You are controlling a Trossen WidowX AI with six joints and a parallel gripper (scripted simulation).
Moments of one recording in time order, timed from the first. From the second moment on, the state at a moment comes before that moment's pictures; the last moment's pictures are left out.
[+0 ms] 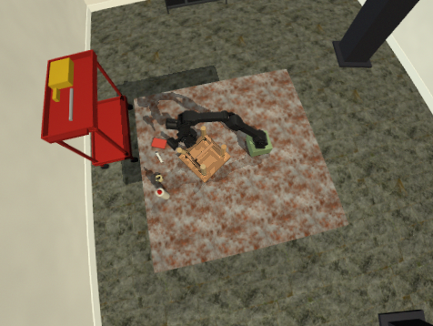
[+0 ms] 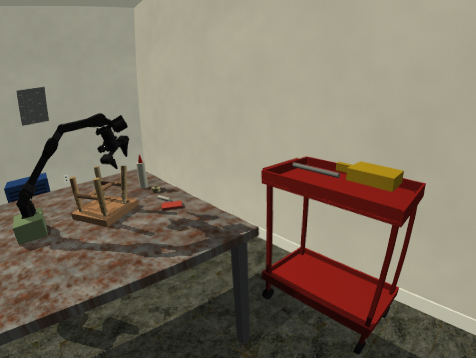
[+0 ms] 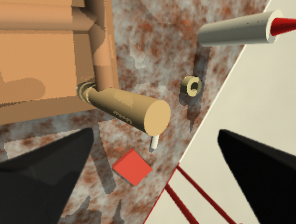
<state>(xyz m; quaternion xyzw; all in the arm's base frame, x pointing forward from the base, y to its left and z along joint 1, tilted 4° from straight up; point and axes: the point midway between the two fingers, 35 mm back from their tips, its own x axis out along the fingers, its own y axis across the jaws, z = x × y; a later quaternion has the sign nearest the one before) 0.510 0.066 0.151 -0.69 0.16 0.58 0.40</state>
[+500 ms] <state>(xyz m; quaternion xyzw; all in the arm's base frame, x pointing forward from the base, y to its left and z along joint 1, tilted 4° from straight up) 0.510 0.067 0.130 -0.69 0.18 0.59 0.37</state>
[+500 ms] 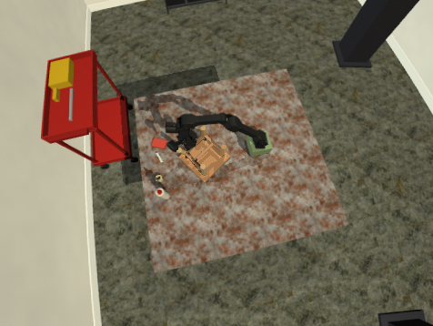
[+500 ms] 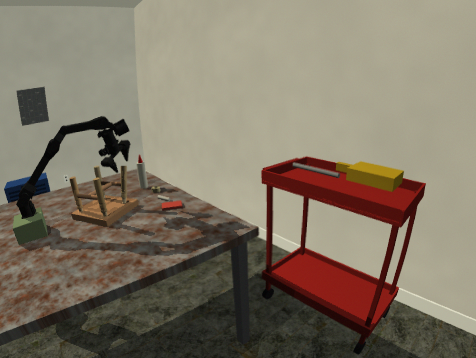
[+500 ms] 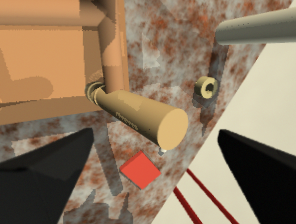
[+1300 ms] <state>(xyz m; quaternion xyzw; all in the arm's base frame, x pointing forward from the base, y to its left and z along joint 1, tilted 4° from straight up) 0.501 0.062 0.107 -0.68 0.21 0.61 0.34</state>
